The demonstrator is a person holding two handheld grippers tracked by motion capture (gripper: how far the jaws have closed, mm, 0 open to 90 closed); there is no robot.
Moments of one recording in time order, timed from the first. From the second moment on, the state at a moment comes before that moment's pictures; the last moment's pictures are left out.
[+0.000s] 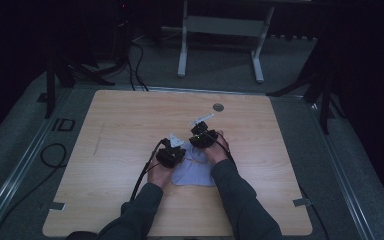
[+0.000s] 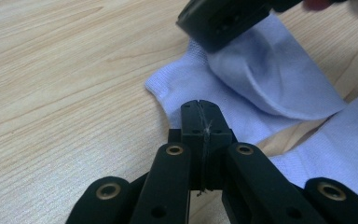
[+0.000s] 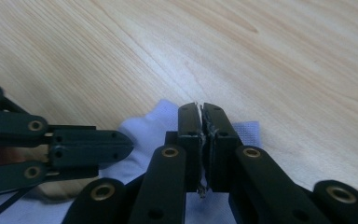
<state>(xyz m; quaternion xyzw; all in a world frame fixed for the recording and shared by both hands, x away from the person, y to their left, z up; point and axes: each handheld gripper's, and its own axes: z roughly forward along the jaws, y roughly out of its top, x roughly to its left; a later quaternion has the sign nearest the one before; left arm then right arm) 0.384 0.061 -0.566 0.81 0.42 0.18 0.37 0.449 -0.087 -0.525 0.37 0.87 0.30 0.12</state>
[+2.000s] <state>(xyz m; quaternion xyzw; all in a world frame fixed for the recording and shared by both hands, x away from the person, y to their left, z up) 0.382 0.066 -0.564 0.80 0.44 0.17 0.37 0.441 -0.180 -0.502 0.37 0.87 0.29 0.16</state>
